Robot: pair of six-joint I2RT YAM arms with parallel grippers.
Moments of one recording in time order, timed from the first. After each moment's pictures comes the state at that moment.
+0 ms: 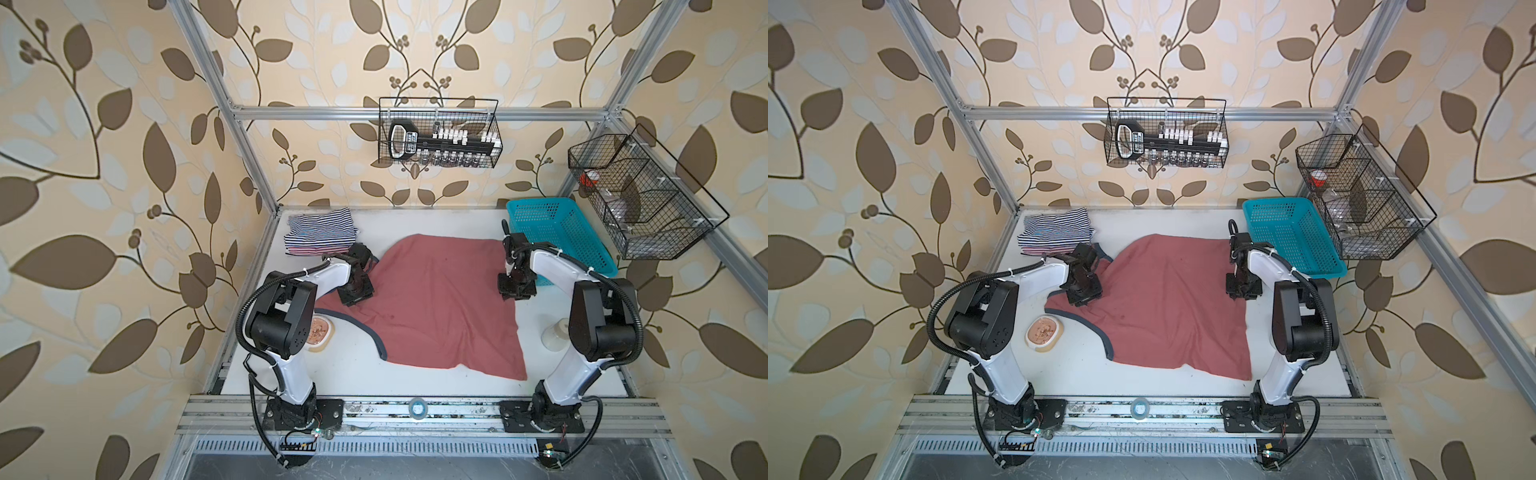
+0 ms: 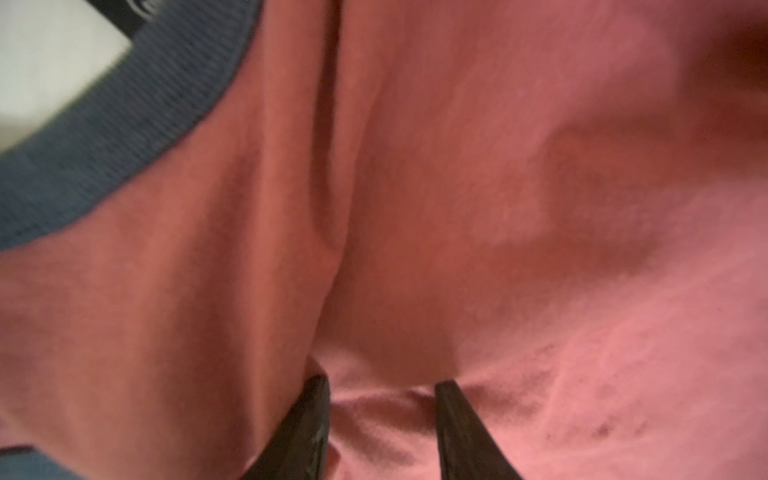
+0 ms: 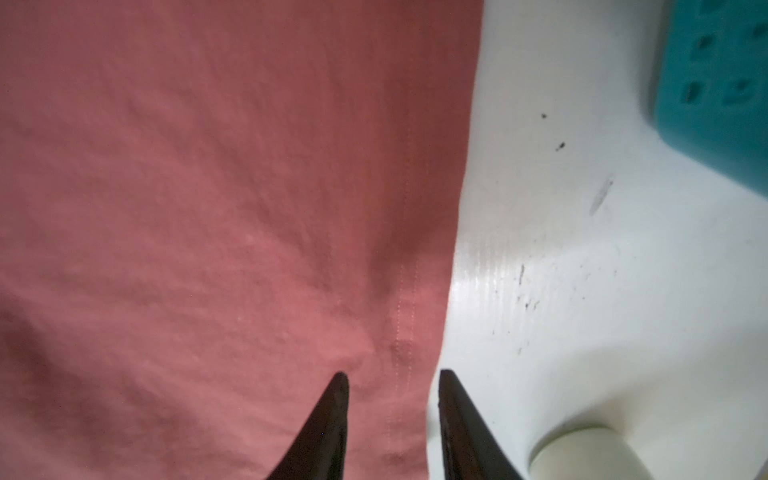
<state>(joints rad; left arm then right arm) -0.31 1.80 1.12 -0.70 0.03 -0.78 0.06 1.76 1.21 -0.95 0.12 0.20</state>
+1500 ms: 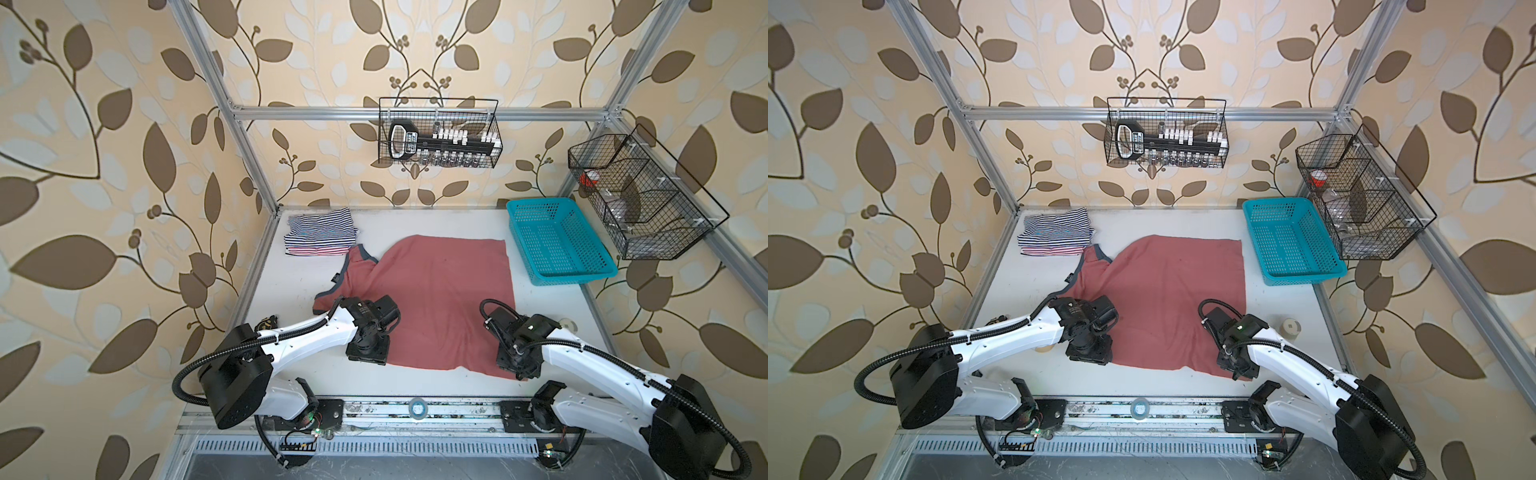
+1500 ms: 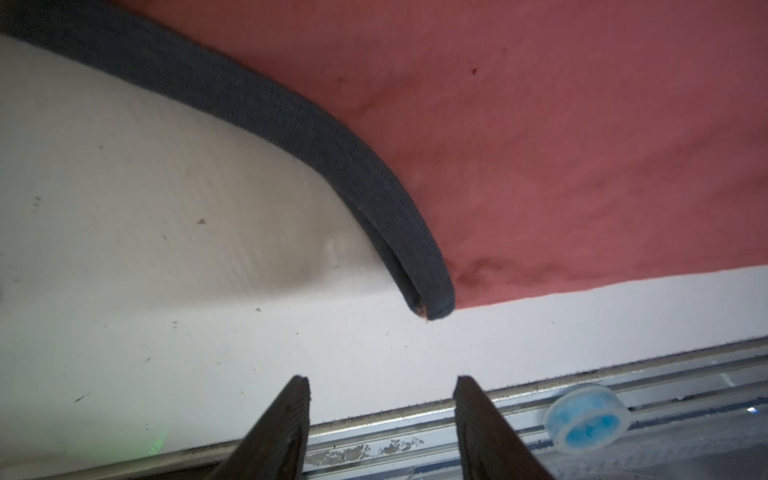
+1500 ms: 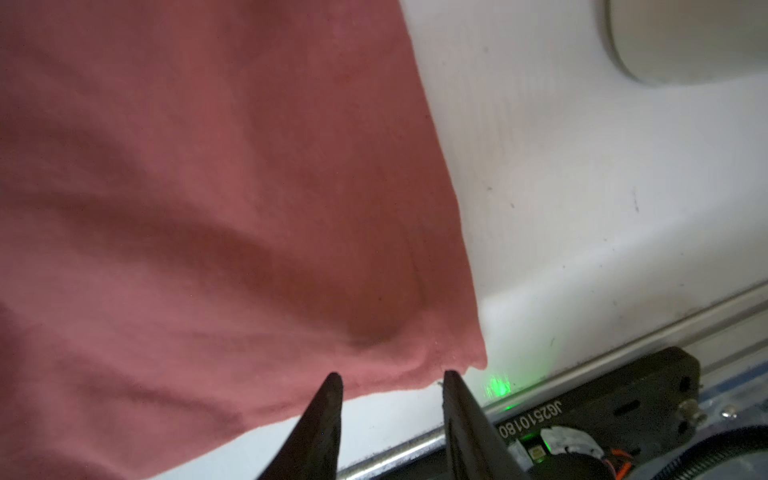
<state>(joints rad) -0.83 1.36 0.82 -0.95 0.11 -0.71 0.65 1.06 0.57 -1.12 0.24 1.09</state>
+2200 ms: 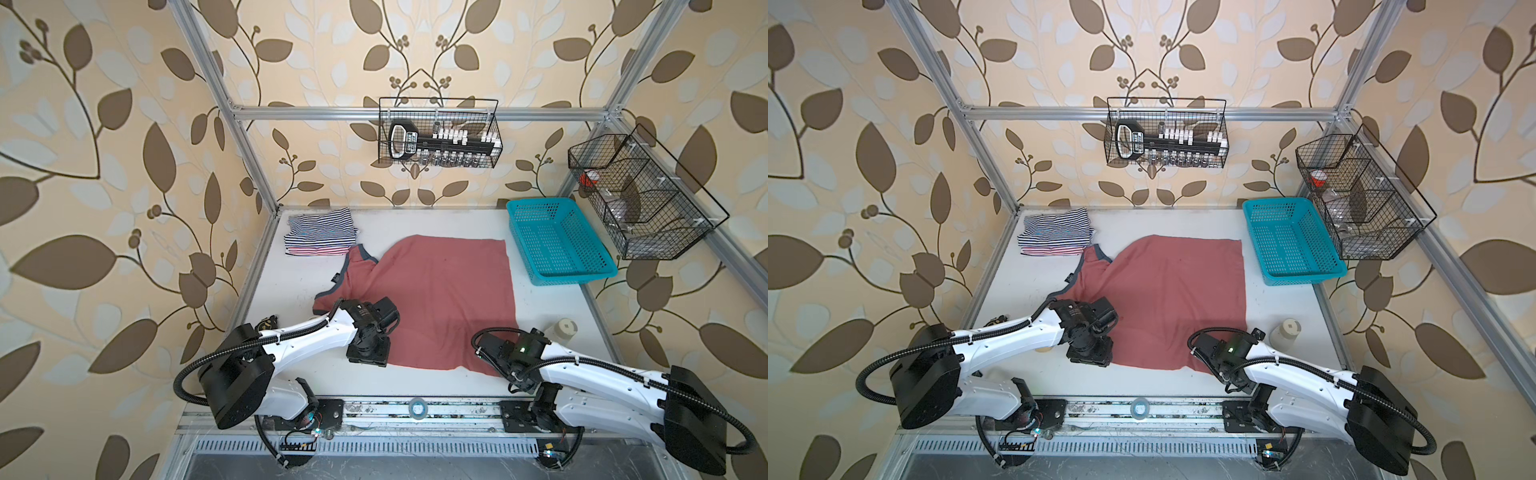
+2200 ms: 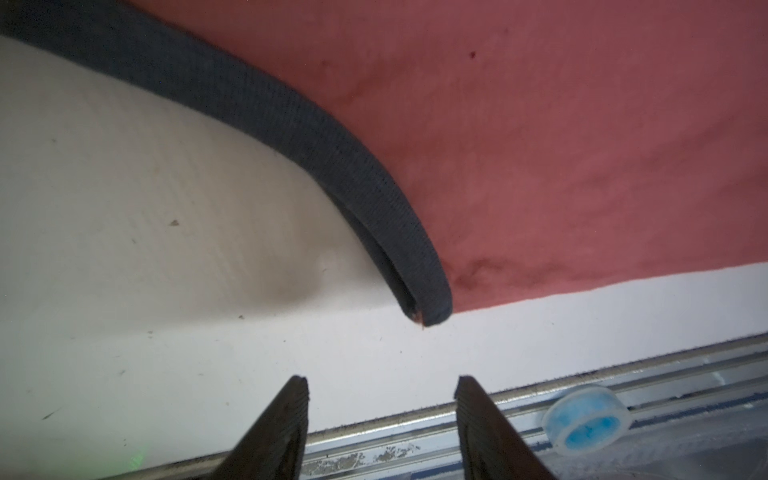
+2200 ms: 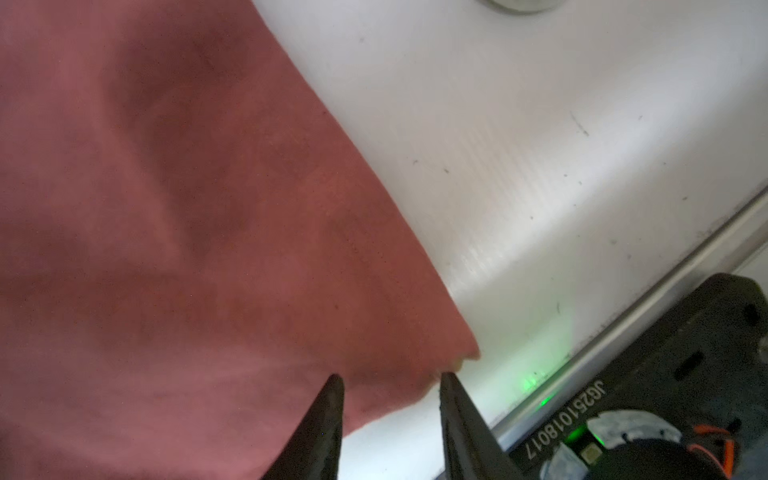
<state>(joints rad) -0.83 1.36 0.79 -0.92 0.13 -0.71 0.91 1.04 0.48 -1.12 0.37 1.64</state>
